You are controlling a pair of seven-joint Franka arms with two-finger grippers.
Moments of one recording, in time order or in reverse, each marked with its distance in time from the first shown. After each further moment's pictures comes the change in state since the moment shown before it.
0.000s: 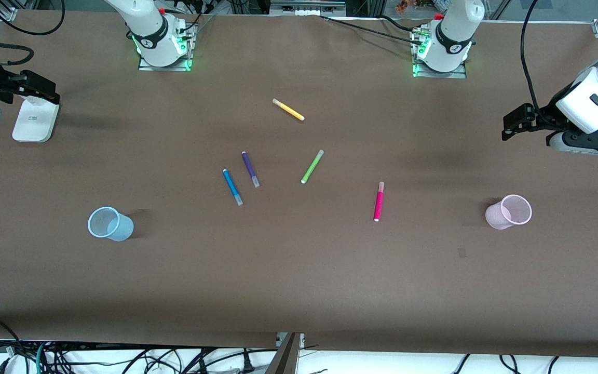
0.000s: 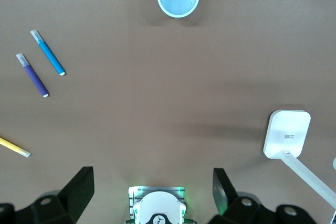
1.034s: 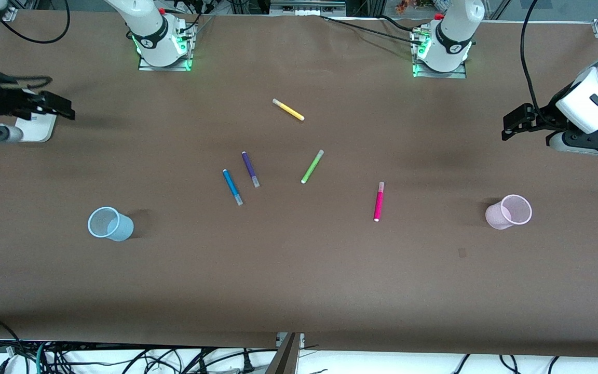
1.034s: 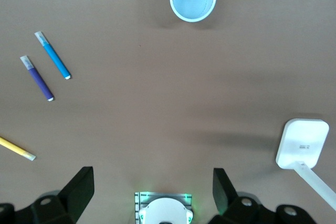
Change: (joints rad) left arm 0.000 0.000 0.000 0.000 0.000 0.000 0.000; right arm 0.005 0.102 0.011 0.001 0.034 0.058 0.000
